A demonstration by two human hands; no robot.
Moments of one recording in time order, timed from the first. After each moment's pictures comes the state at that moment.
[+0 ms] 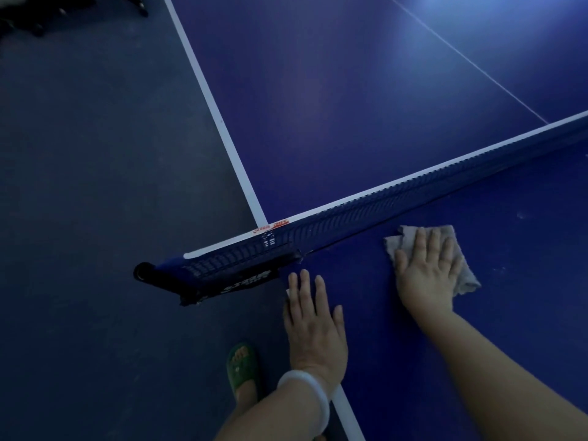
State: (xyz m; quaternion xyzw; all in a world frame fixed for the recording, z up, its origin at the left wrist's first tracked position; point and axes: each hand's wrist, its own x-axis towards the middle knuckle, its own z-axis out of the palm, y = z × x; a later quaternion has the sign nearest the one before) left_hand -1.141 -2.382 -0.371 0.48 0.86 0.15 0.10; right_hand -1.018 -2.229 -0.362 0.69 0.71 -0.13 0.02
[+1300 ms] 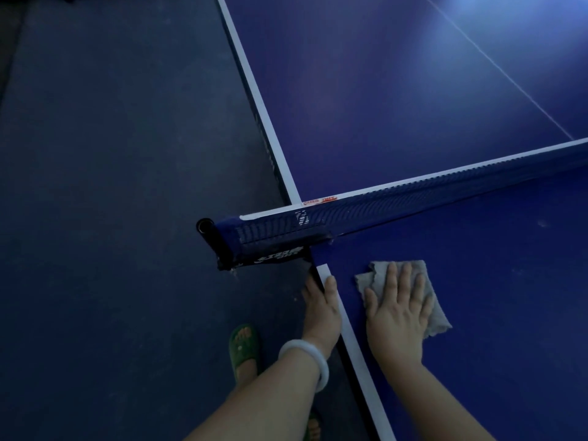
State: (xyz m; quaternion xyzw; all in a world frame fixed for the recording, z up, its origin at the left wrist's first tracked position) left_hand -1.173 -2.398 -0.388 0.18 0.73 0.46 0.48; right_hand -1.063 -2.360 -0.367 0.64 0.76 -0.11 0.01
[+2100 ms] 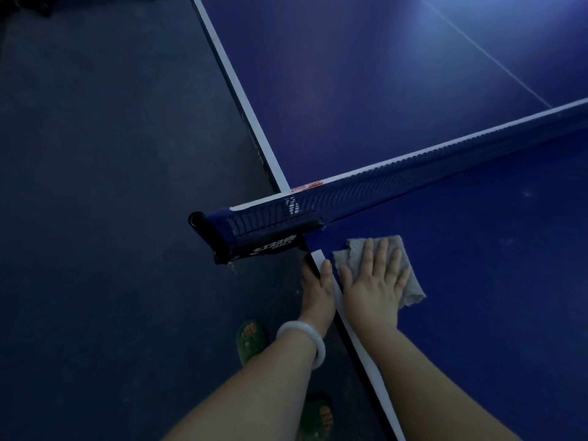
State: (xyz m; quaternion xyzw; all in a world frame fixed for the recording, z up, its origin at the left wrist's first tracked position) left_hand -1.178 -2.395 -0.386 0.15 0.74 0.45 0.49; right_hand -1.097 -2.366 -0.363 0.64 0.76 -0.13 0.03
